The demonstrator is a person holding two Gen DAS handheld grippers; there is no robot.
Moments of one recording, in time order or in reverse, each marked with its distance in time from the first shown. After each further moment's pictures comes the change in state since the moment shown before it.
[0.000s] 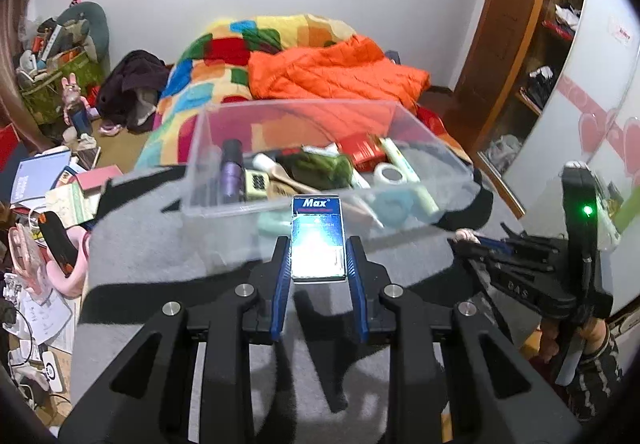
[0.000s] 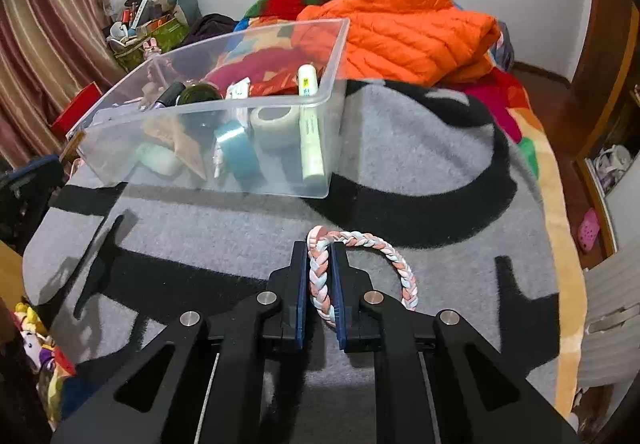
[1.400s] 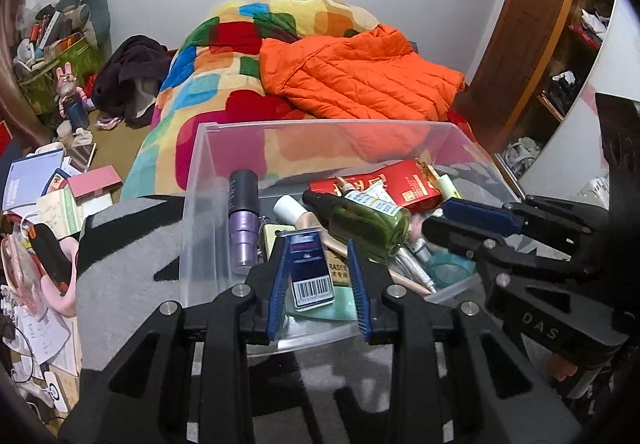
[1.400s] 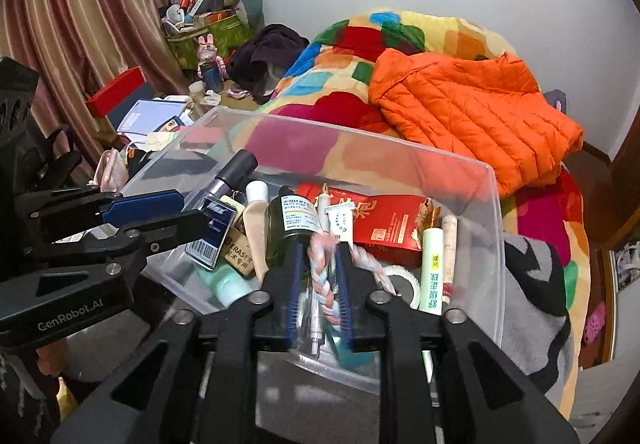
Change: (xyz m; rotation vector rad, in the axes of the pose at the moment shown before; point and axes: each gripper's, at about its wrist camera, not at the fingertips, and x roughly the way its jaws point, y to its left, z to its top) left arm 0.075 0.033 0.053 -0.030 0.071 0.017; right arm 0.029 0.079 0.106 -0.215 -0.048 0.091
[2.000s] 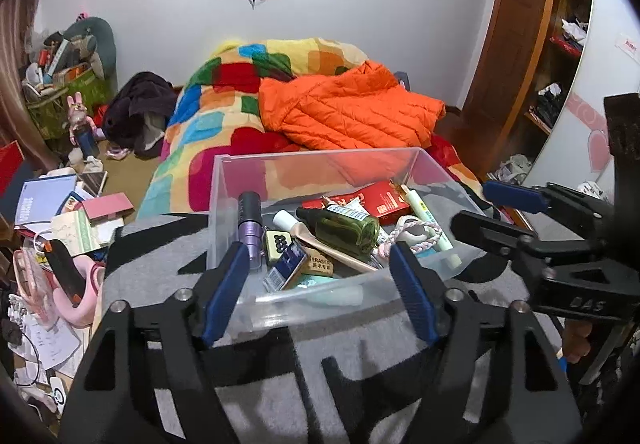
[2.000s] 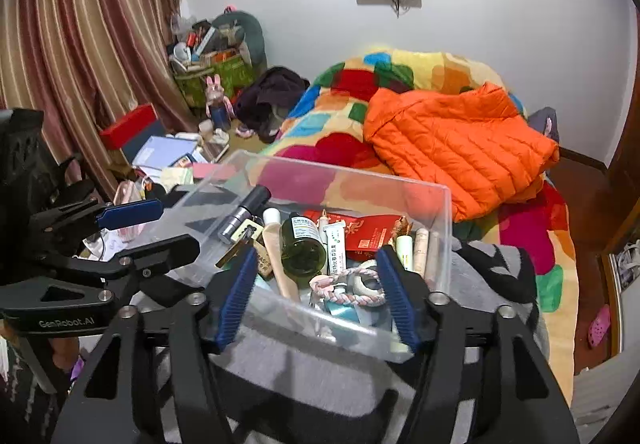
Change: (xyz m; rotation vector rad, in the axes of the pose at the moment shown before) left arm -0.064 -0.014 -0.020 0.031 -0.146 0.012; right arm -0.072 0.002 -0.012 0.025 -0.159 0.008
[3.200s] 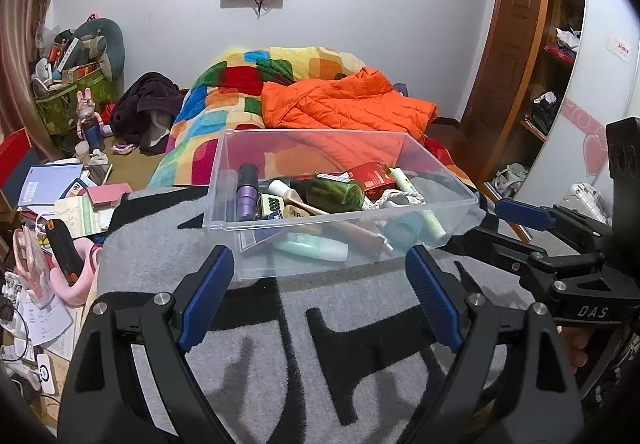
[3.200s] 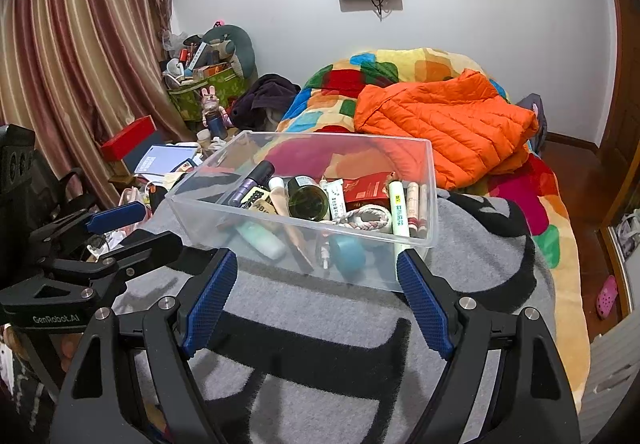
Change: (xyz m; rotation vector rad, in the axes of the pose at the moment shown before) left arm -0.026 -0.015 -0.047 -0.022 -0.048 -0.002; right arm -0.028 0.006 -0.056 0.071 -0.034 -0.012
